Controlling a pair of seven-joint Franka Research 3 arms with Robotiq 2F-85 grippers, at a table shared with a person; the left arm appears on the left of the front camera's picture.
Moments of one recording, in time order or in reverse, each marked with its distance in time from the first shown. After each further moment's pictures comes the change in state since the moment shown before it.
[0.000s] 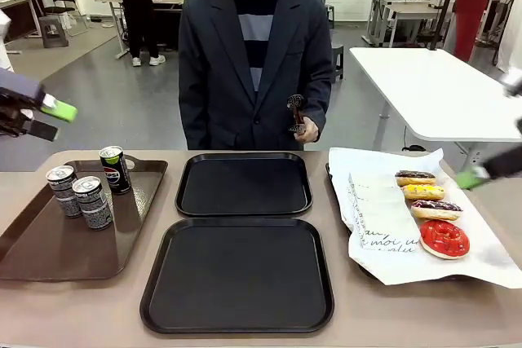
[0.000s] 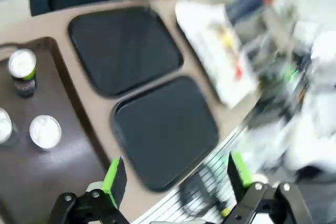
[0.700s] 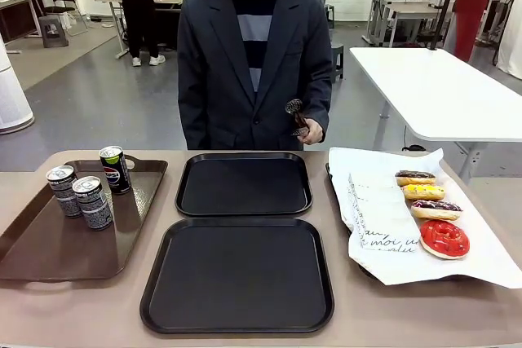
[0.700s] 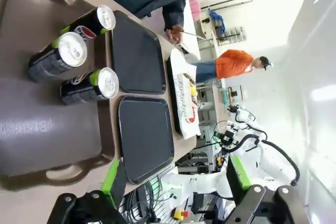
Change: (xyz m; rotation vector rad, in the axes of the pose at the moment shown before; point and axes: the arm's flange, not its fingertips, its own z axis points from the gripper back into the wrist) left arm -0.087 0.155 0.097 -0.244 -0.174 0.428; right arm -0.176 -0.079 0.020 0.548 -0.445 -0.313
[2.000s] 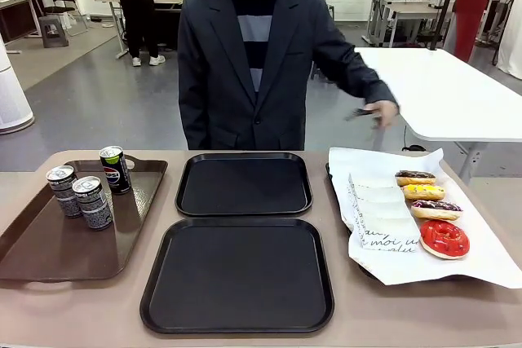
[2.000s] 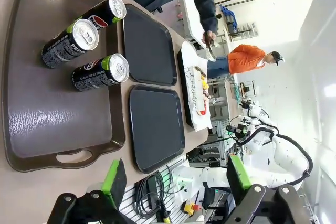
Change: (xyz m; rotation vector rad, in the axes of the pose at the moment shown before) left arm -0.013 -0.010 0.011 0.069 0.021 -0.022; right arm 0.009 0.018 0.037 -0.181 -0.048 -0.134
